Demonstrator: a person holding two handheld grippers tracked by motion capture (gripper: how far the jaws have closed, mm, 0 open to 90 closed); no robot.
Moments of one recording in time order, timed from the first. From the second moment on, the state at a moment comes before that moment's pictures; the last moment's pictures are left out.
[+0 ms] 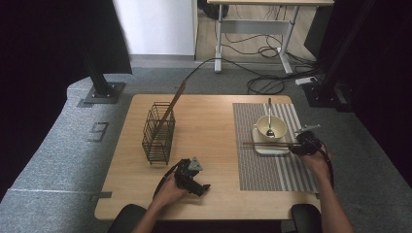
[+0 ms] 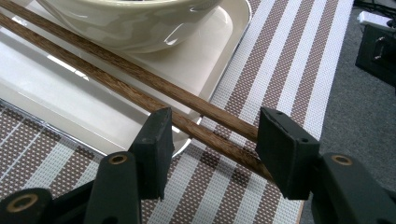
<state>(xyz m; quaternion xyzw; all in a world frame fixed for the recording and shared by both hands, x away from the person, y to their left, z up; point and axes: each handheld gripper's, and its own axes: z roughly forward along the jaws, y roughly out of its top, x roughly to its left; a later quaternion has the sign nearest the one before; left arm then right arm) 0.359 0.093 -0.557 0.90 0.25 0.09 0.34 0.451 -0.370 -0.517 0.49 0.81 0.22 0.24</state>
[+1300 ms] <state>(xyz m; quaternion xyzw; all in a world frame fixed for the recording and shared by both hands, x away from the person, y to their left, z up) 0.359 0.092 -0.557 0.90 0.25 0.09 0.34 0.400 -0.299 -0.535 0.43 0.79 0.37 0.22</state>
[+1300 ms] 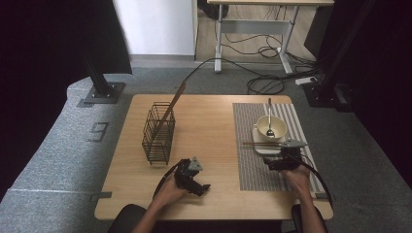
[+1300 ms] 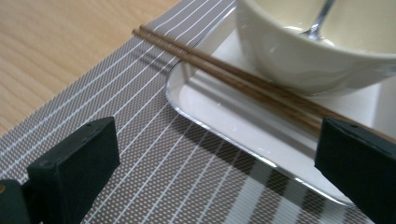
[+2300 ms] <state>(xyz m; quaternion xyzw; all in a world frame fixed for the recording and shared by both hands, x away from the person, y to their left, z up) 0.360 0.090 -0.557 0.90 0.25 0.09 0.34 0.424 -0.281 -0.555 0.41 0.81 0.35 0.22</state>
